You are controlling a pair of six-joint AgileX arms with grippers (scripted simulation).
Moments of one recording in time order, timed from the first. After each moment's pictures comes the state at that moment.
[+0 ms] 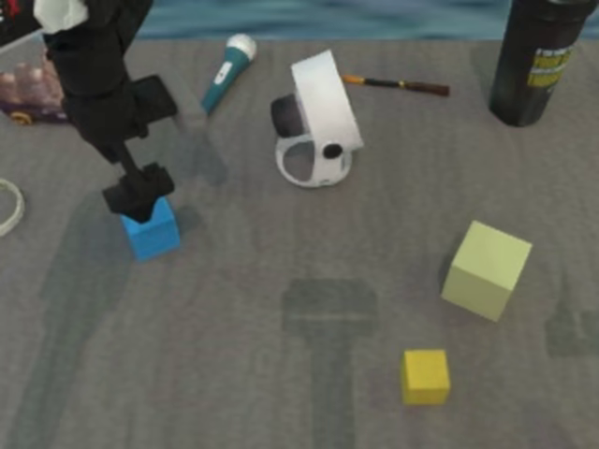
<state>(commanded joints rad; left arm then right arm) -0.24 2.18 1.80 -1.19 0.00 0.87 0.01 0.00 0.00 0.00 0.00 0.00</state>
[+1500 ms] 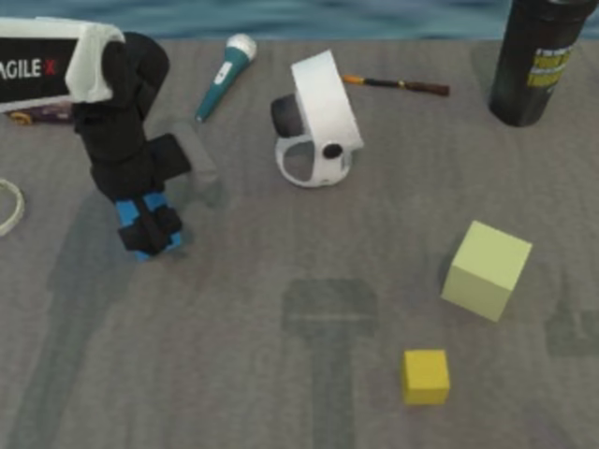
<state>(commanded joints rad) -0.24 2.29 1.61 -0.89 0.00 0.87 0.01 0.00 0.00 0.00 0.00 0.00</state>
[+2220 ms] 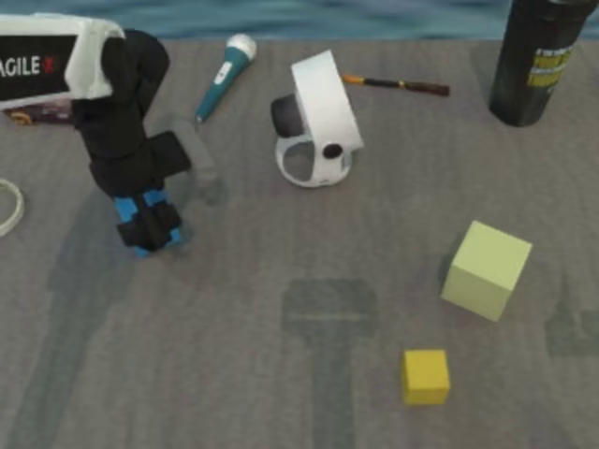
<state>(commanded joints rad) -0.24 2.26 1.63 -0.93 0.01 0.87 0.01 0.00 0.00 0.00 0.00 0.00</state>
